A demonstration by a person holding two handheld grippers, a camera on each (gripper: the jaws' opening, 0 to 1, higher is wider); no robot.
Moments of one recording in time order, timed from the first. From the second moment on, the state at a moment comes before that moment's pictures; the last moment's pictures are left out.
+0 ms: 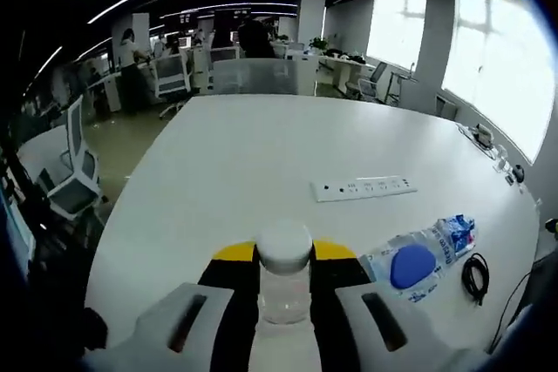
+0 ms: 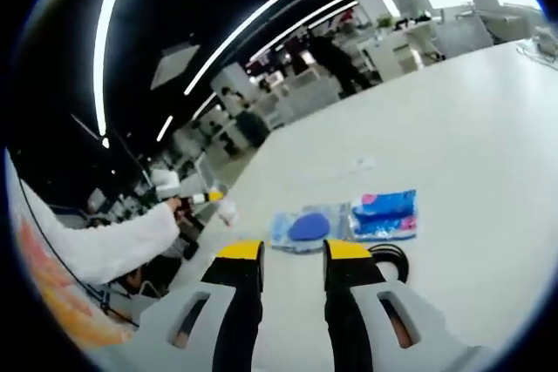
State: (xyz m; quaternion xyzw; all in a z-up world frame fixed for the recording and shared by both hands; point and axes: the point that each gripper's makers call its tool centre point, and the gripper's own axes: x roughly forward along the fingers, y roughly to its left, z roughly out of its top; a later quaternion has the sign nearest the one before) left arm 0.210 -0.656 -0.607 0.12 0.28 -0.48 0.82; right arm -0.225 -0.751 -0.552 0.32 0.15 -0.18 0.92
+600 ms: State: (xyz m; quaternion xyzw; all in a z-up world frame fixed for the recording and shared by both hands) left arm 0.195 -0.673 -0.557 0.08 0.24 -0.48 0.84; right arm -0.236 -0.751 -0.550 0.32 0.14 -0.19 0.92
